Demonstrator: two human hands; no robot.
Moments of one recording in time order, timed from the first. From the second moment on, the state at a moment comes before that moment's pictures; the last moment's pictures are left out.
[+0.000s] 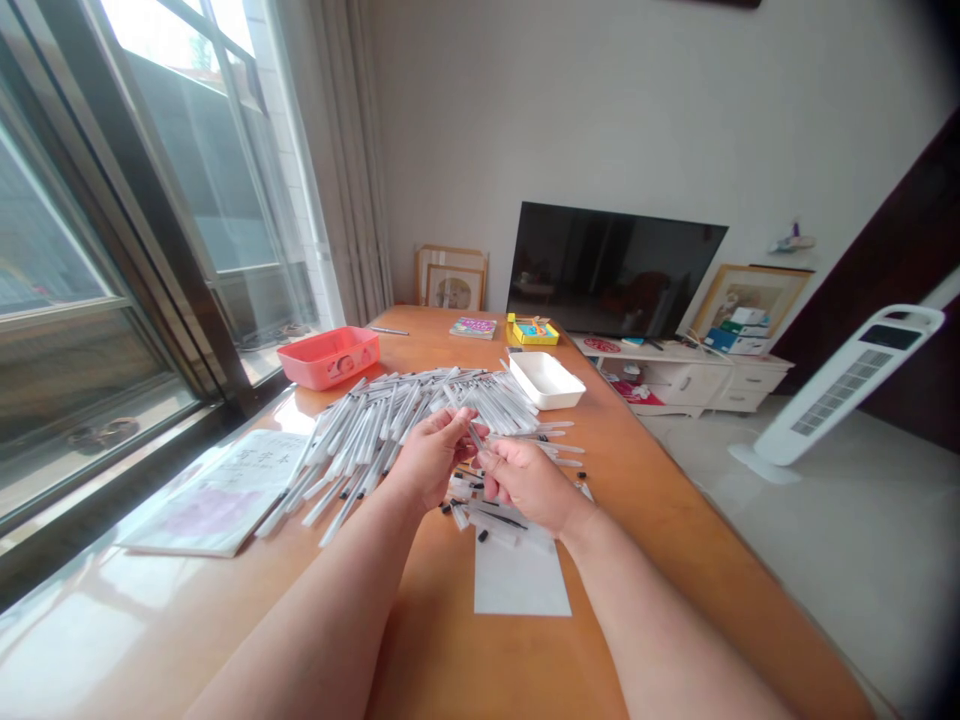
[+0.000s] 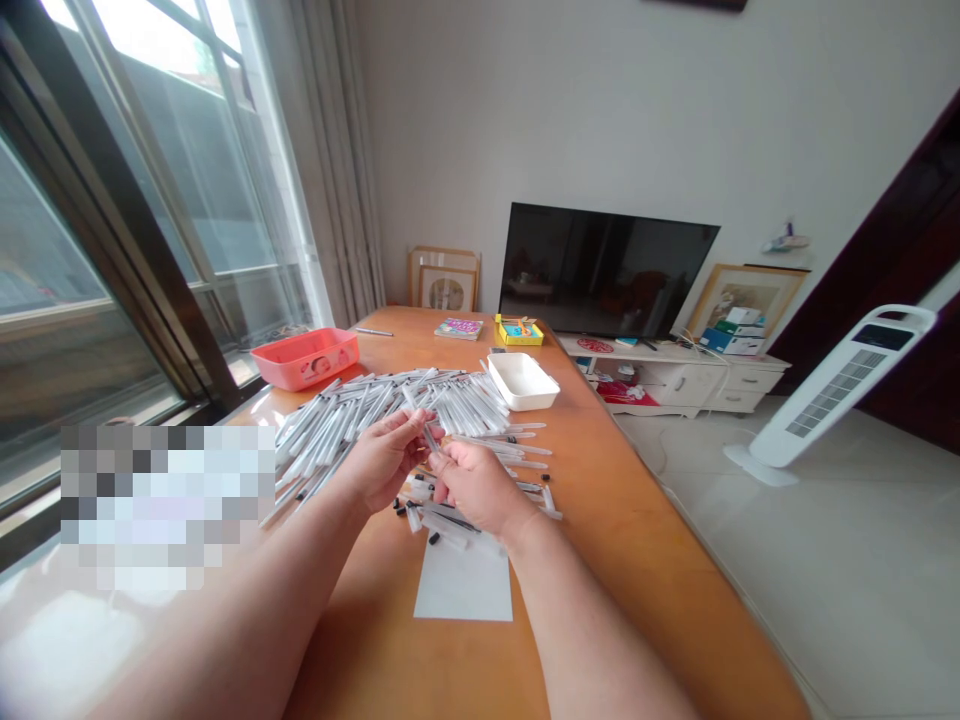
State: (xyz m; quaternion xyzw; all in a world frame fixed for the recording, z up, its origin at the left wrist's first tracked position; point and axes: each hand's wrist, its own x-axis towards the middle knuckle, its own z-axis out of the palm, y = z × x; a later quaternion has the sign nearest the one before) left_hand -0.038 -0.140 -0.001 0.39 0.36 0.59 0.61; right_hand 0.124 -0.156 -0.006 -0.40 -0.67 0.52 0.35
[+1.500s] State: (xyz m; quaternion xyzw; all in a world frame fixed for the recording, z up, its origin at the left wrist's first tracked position) left_hand -0.047 -0.137 0.001 0.38 0.37 0.60 0.60; right_hand 0.126 -0.160 -0.001 -0.42 -0.69 0.47 0.36
